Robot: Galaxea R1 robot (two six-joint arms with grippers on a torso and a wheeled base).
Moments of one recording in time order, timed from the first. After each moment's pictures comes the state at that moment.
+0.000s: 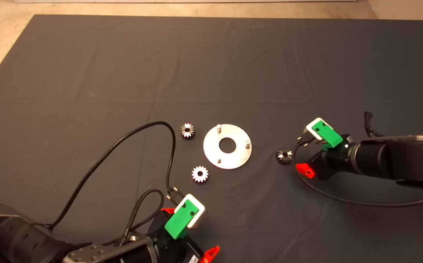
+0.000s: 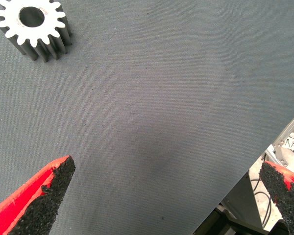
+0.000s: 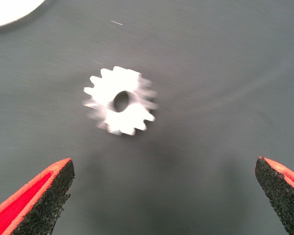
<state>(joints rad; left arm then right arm) 0.25 2.44 -0.34 1.34 1.53 -1.15 0.13 2.20 -0.60 -0.94 -1.46 1.05</state>
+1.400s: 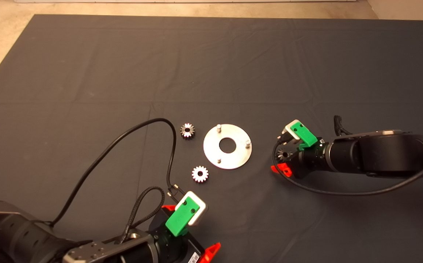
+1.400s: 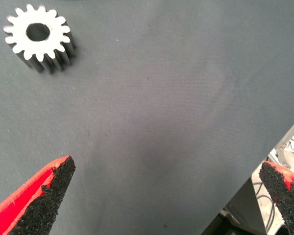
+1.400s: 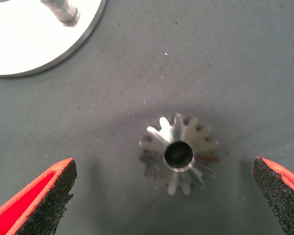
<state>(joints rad) 0.23 2.44 -0.34 1.34 1.53 -1.15 0.10 2.28 -0.71 -0.92 -1.33 1.09</state>
